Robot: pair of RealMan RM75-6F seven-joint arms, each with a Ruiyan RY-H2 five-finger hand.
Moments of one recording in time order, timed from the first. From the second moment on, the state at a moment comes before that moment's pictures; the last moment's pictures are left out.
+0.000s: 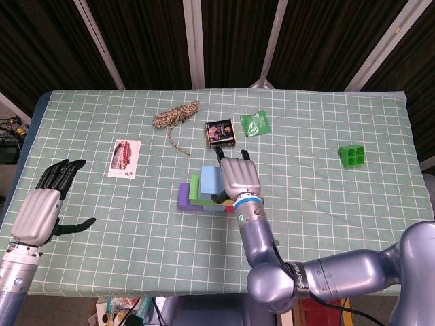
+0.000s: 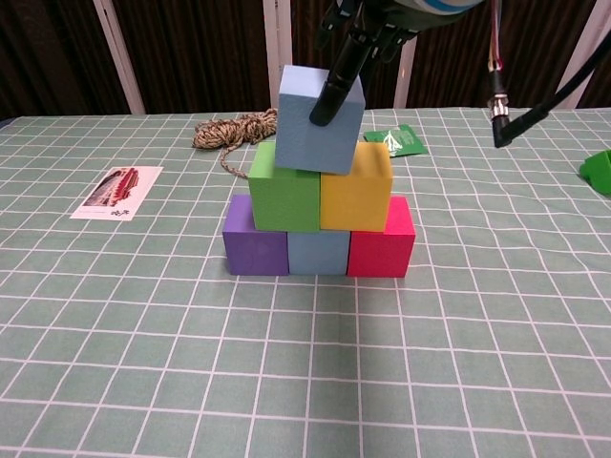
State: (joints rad) left arm -0.28 -0.92 -0.14 -2.25 1.34 1.38 0.24; right arm 1.33 -1.39 0.62 -2.06 0.23 1.45 -0.87
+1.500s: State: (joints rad) left arm -0.29 -0.94 -0.13 -2.25 1.33 1.38 0.28; right arm 1.32 -1.35 0.57 -2.05 0.21 1.41 -0.89
